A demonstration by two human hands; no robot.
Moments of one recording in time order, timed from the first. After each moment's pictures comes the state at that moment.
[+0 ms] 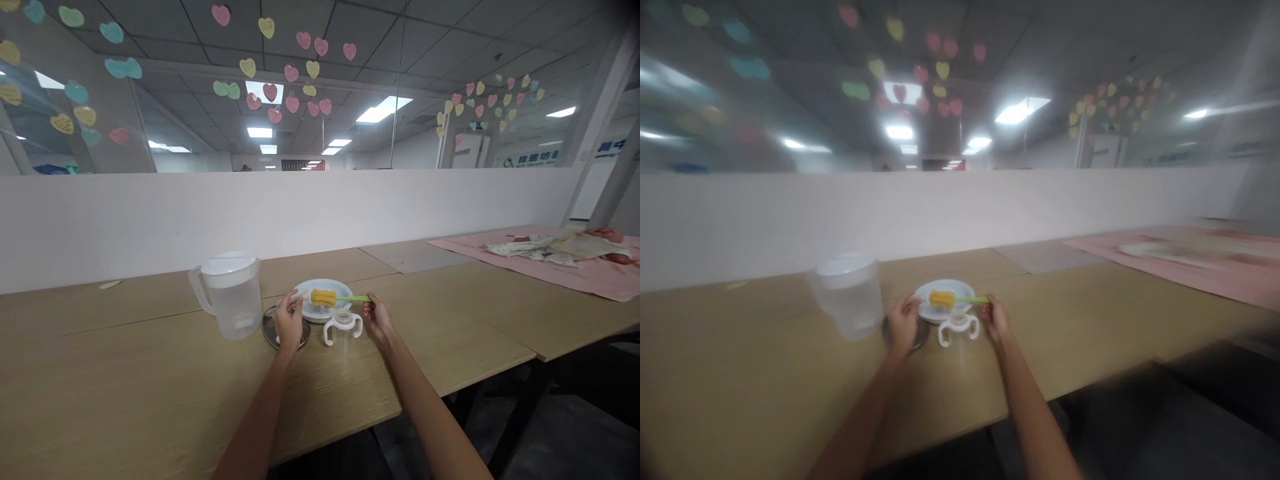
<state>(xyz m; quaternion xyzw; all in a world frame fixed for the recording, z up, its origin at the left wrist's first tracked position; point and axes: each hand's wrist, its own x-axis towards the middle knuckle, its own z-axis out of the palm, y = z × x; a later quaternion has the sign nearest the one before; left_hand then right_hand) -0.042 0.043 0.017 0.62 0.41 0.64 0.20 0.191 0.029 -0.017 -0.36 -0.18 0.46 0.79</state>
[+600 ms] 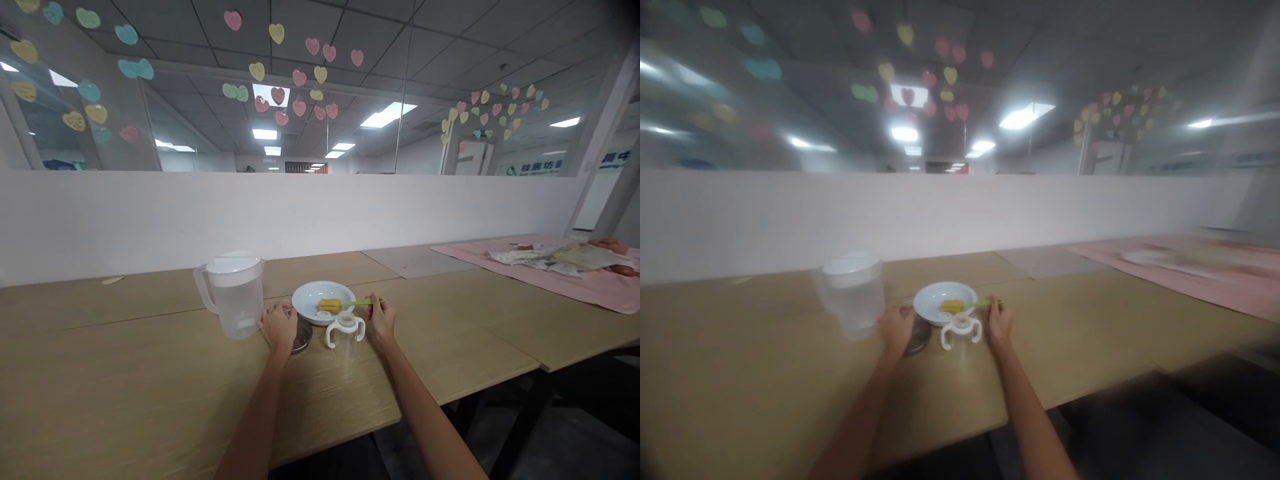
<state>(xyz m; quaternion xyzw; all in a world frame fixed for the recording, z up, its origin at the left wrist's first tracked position) -0.057 0.035 0.029 0.63 0.67 0.39 -0.02 0.191 0.031 -0.028 -0.49 -0.32 0.21 0.78</state>
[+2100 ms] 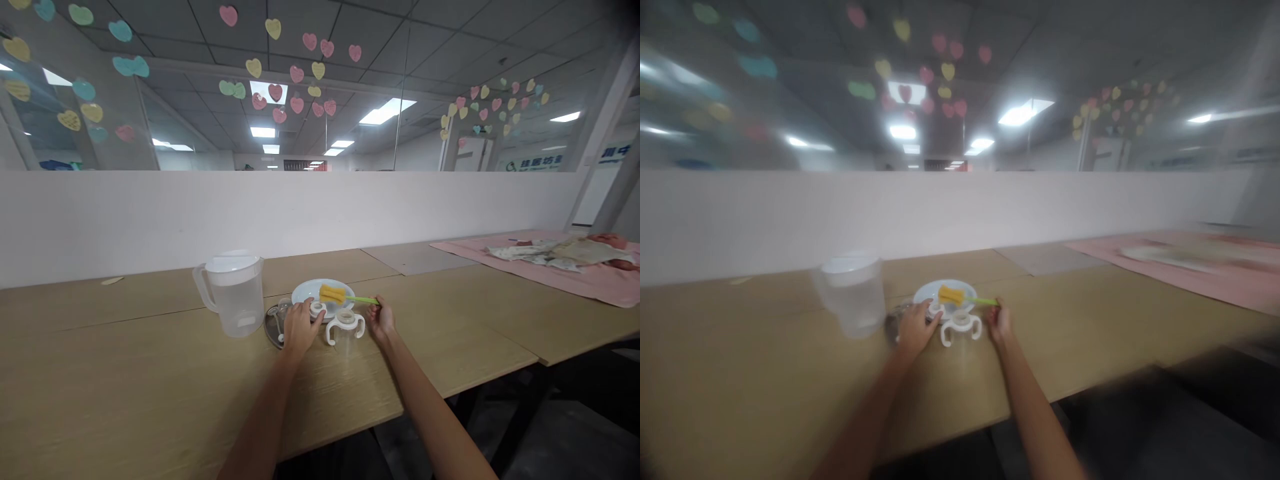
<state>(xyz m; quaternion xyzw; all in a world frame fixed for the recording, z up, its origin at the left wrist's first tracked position) -0.035 0.026 0.017 0.81 0.47 0.35 -0.07 0.198 0.034 -0.025 -0.32 -0.19 0.46 0.80</state>
